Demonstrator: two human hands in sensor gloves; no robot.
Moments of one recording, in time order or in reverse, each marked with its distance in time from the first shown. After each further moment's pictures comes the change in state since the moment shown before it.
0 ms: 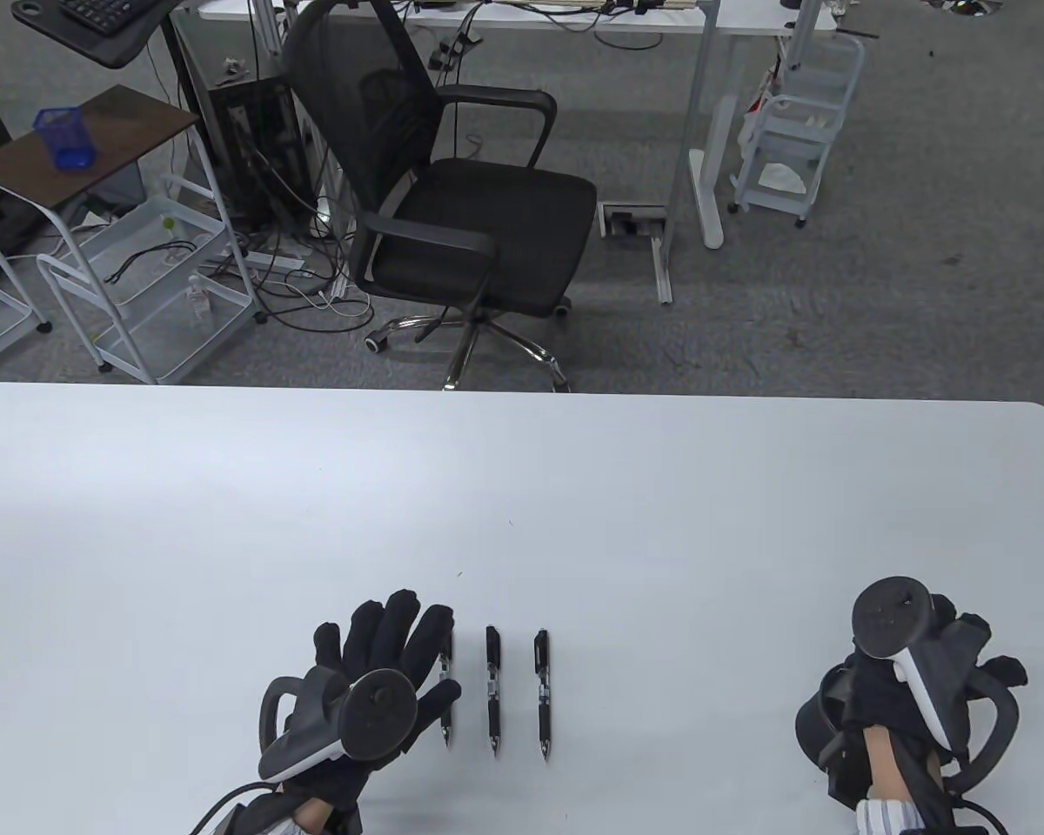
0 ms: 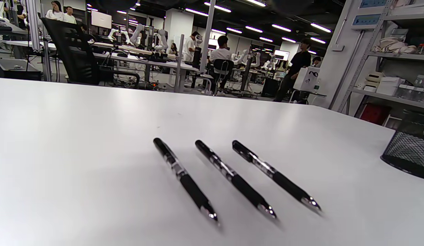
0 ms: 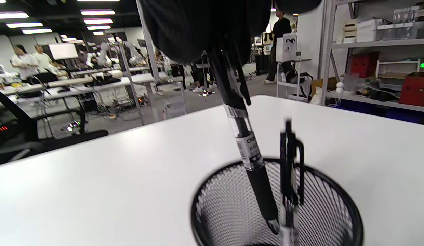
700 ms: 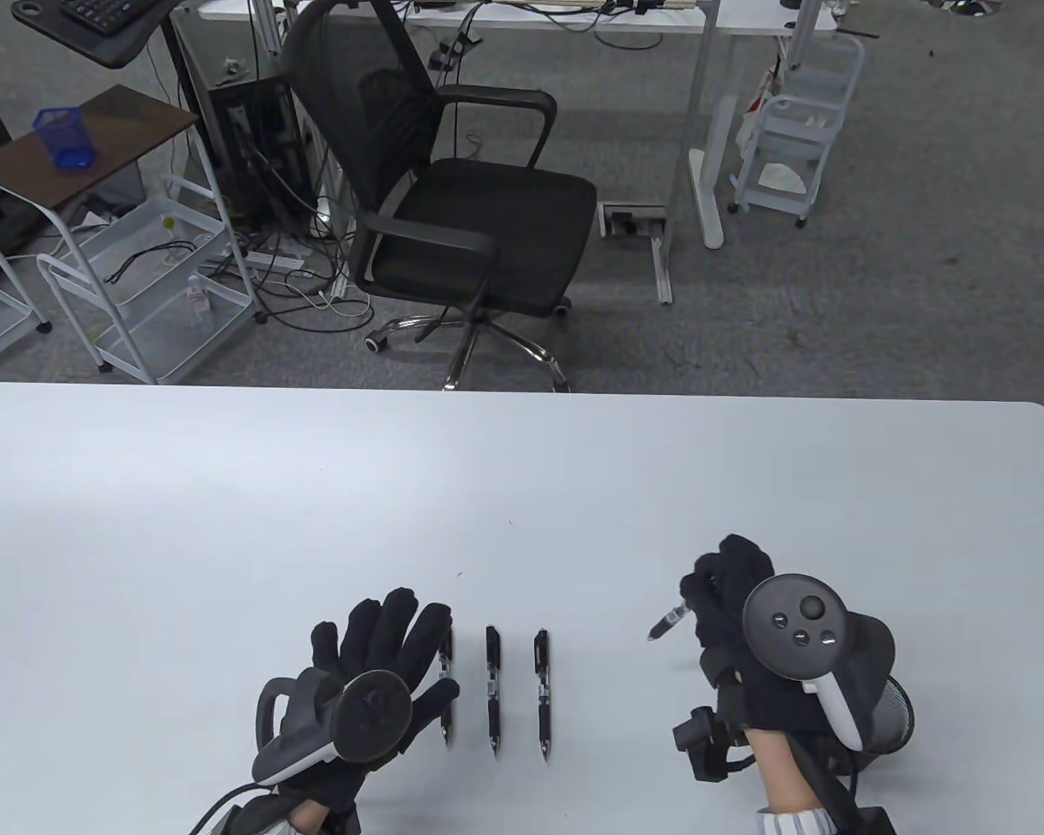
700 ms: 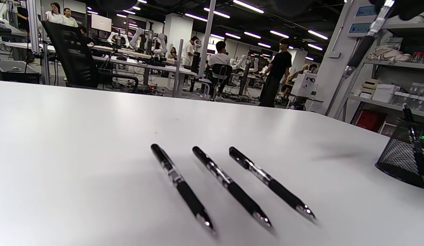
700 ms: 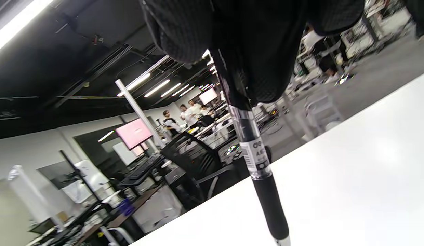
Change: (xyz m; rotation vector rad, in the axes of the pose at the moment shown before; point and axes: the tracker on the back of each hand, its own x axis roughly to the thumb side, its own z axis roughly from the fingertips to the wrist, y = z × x) left_hand -0.002 0.002 0.003 0.019 -0.006 0.017; right_hand 0.108 -0.007 0.056 0.041 -0.527 -0.523
